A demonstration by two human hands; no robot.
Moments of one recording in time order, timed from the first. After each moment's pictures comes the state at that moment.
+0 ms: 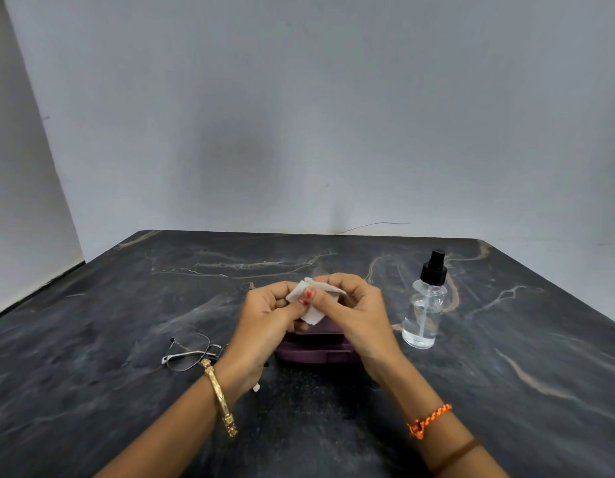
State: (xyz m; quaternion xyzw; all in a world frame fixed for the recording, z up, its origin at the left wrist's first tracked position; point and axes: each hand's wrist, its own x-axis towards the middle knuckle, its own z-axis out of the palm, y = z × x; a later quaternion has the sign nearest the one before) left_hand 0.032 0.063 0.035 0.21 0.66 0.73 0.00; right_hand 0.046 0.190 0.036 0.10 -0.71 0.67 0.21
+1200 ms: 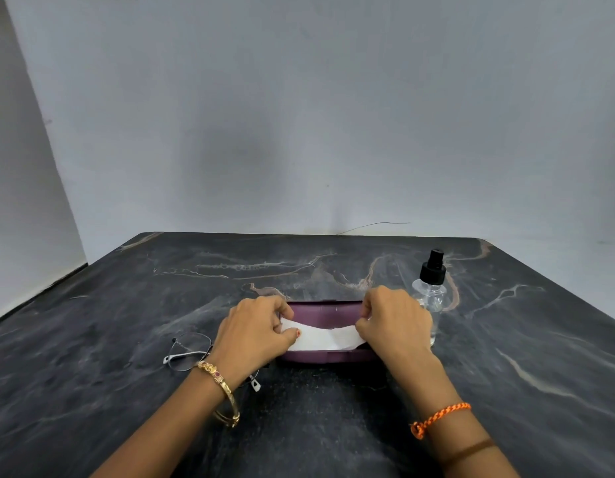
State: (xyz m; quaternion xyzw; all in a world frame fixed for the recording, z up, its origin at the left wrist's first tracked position) left_hand 0.014 0.047 0.025 0.19 0.93 0.30 -0.13; right_hand 0.041 0.226 0.033 -0.12 -0.97 0.09 0.19
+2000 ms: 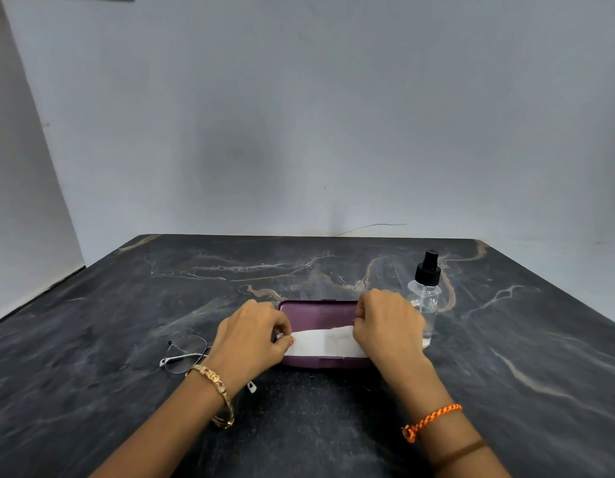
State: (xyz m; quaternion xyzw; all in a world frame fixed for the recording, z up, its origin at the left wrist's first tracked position) left_hand 0.015 0.046 0.018 0.23 0.94 0.17 -0.17; right_hand 0.043 0.221 0.033 -0.12 -0.97 0.08 0.20
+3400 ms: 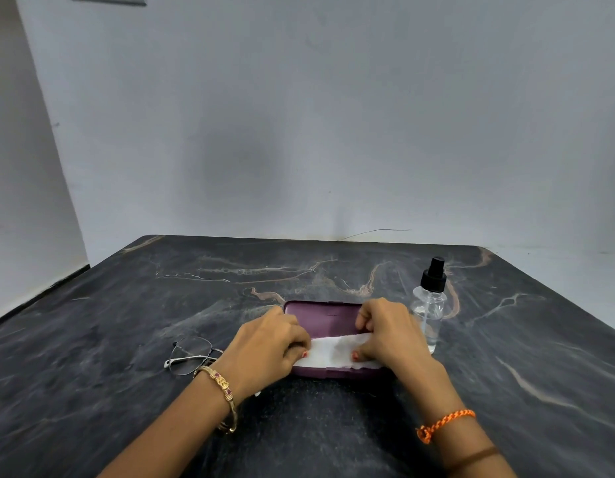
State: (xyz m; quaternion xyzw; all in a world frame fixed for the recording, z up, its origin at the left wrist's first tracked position) left_hand 0.018 0.048 0.018 0.34 0.92 0.11 -0.13; right_hand 0.045 0.230 0.038 -0.08 -0.97 0.20 0.07
